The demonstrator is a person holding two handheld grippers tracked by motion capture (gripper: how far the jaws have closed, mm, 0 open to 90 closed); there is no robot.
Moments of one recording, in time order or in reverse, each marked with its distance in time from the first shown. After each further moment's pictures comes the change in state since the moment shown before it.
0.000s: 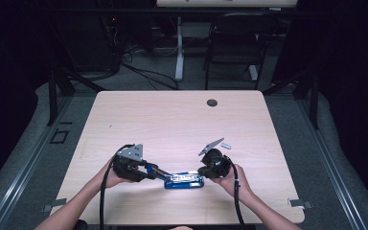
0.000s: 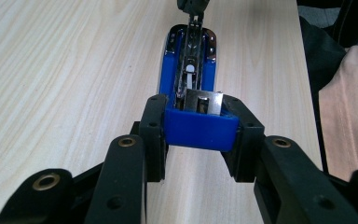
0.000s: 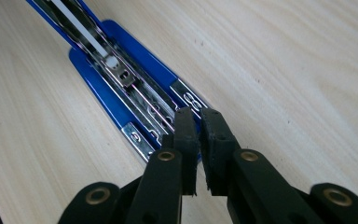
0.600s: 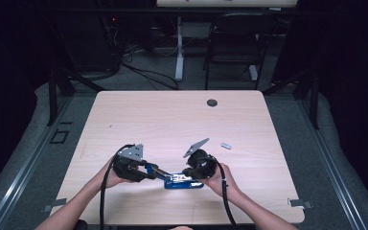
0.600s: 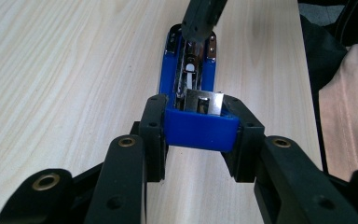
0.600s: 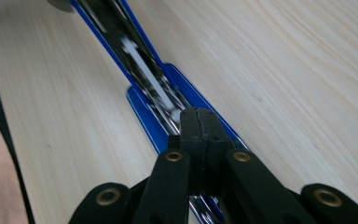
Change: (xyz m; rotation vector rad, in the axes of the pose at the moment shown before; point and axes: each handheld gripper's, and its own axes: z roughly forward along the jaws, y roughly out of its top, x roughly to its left) left arm -0.001 0.002 0.001 0.005 0.003 0.004; right arm 0.031 0.028 0.012 -0.053 0.082 -0.100
